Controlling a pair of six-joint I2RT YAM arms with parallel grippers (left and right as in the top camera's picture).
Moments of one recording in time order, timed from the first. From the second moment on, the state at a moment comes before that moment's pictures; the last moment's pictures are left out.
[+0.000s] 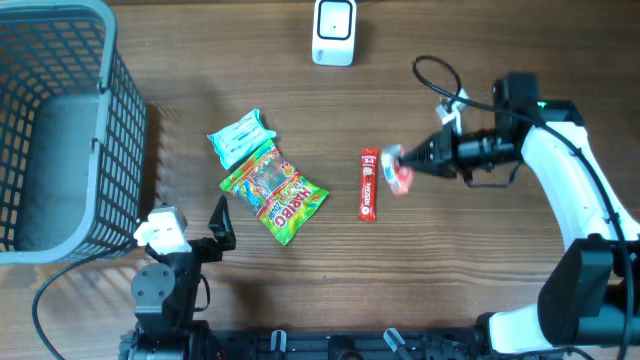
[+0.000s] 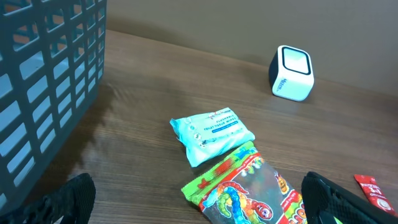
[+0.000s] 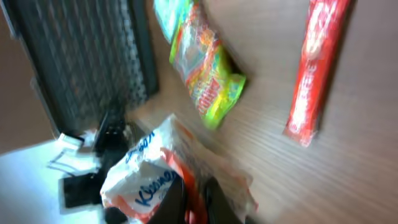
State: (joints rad) left arm -0.01 0.03 0.11 -0.32 0.00 -0.24; right arm -0.02 1.65 1.21 -1.03 -0.97 0.11
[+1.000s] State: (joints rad) left arm -0.01 0.03 0.11 -0.32 0.00 -0.24; right arm 0.42 2.27 1.62 0.62 0.11 -0.13
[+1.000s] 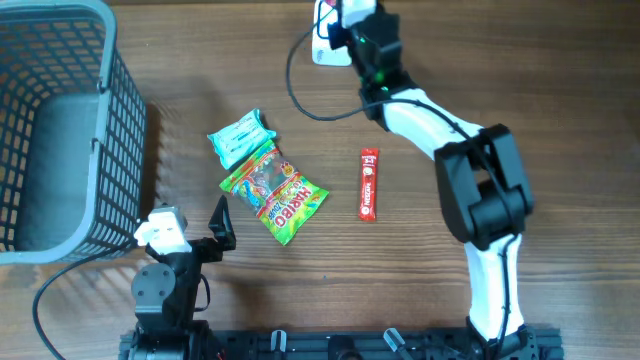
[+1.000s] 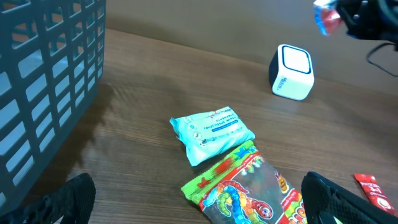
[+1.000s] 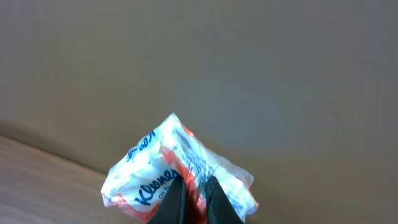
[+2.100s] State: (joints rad) left arm -0.01 0.03 0.11 -0.32 0.00 -0.24; right arm 0.32 2.05 1.71 0.25 0.85 -0.62
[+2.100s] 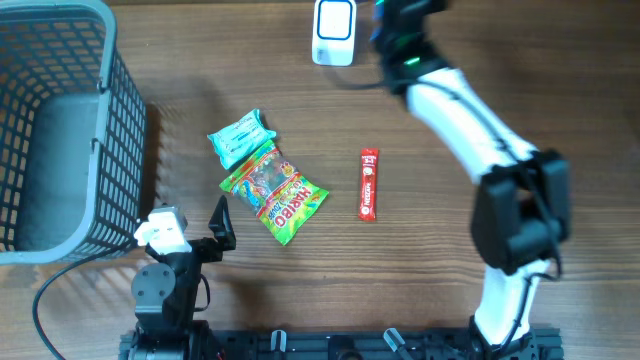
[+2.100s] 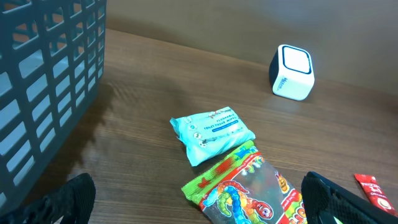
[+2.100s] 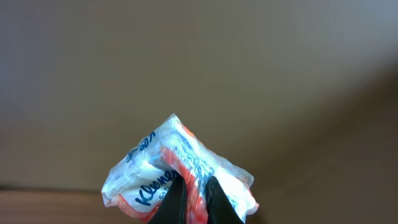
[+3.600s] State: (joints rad) left arm -0.01 0.03 0.11 -0.32 0.00 -0.24; right arm 0.49 1.92 1.43 -0.96 -0.07 0.34
